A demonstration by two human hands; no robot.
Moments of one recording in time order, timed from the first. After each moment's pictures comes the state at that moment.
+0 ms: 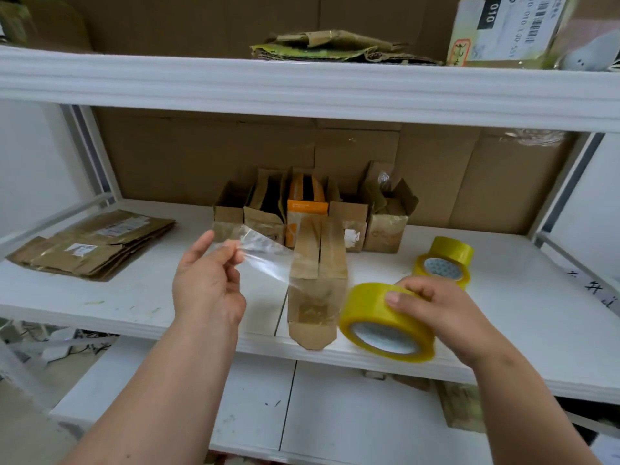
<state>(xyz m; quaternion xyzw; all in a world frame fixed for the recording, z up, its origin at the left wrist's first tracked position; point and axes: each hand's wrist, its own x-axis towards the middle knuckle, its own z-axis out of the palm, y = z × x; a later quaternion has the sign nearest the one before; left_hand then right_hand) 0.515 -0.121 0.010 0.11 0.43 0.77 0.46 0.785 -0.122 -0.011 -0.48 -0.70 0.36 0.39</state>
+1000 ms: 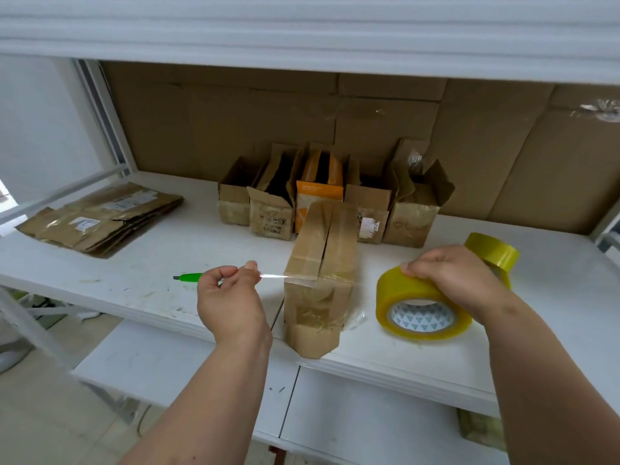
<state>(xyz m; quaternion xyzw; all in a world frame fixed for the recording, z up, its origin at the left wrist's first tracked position) 0.558 -0.067 -0.067 0.08 0.57 0.77 0.26 0.805 -0.012 -0.012 -0.61 -0.66 0.34 0.28</state>
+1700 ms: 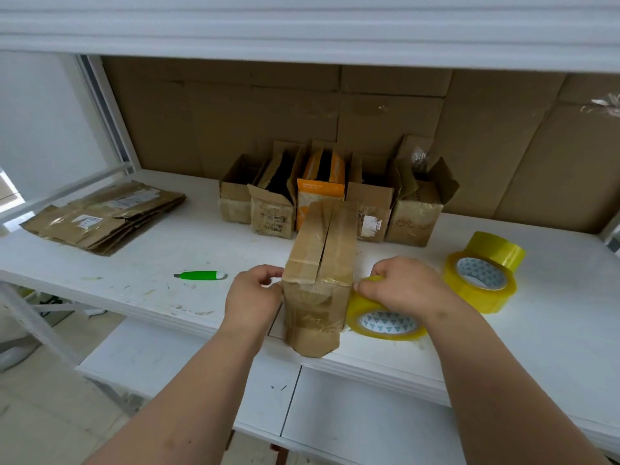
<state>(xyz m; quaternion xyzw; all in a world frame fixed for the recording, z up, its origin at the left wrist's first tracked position) 0.550 -0.061 -0.078 0.38 0.71 0.51 0.31 0.754 -0.003 -0.035 -0.62 -0.77 0.15 0.07</state>
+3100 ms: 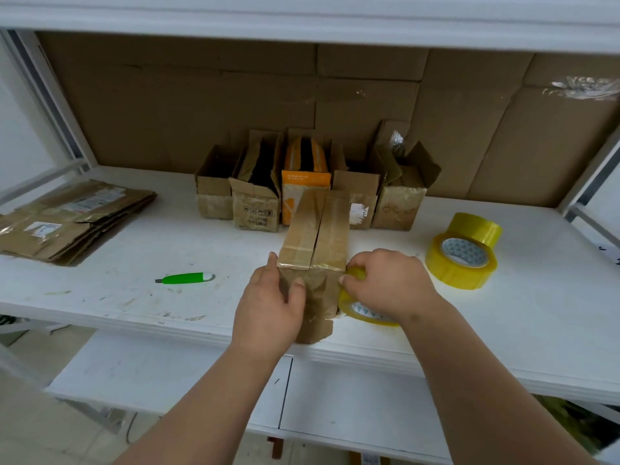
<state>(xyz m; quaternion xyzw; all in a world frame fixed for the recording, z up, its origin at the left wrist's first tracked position) 0.550 -0.062 -0.103 0.58 0.70 0.39 0.15 0.725 -0.026 -0.041 -0.63 -0.77 0.04 0.07</state>
